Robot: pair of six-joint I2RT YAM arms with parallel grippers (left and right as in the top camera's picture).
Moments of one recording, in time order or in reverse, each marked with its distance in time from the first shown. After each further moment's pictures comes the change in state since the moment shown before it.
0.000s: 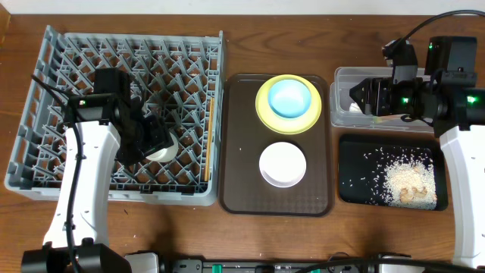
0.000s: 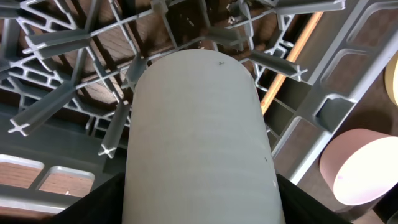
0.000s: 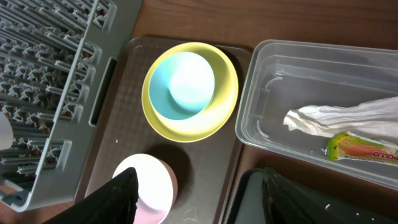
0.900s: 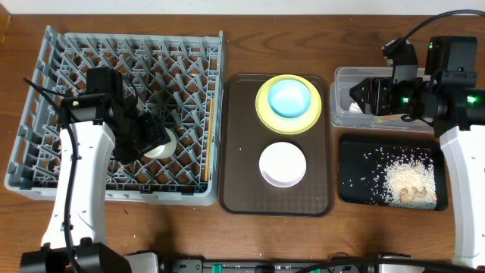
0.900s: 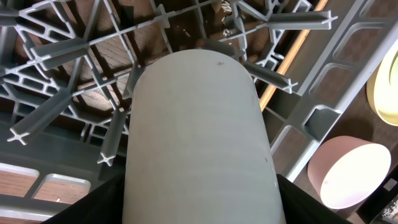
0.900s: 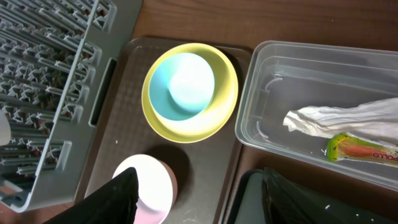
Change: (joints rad) left arm 0.036 0.000 0.003 0.022 0.038 0.000; right arm 0.000 0.000 0.000 0.003 0.000 0.000
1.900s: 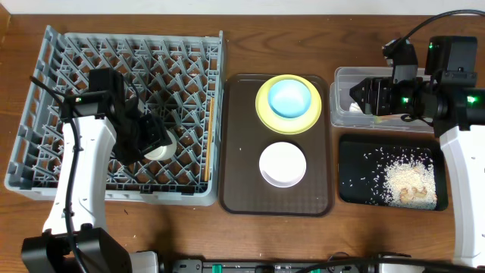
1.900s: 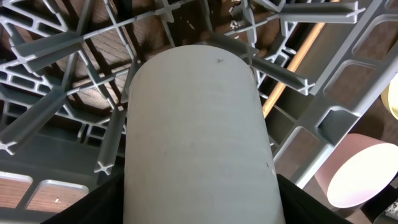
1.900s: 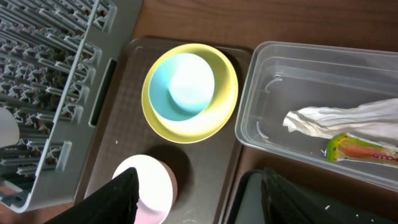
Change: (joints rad) left arm 0.011 0.047 -0.014 0.009 0.014 0.019; right arm 0.000 0.000 0.000 0.001 0.000 0.000
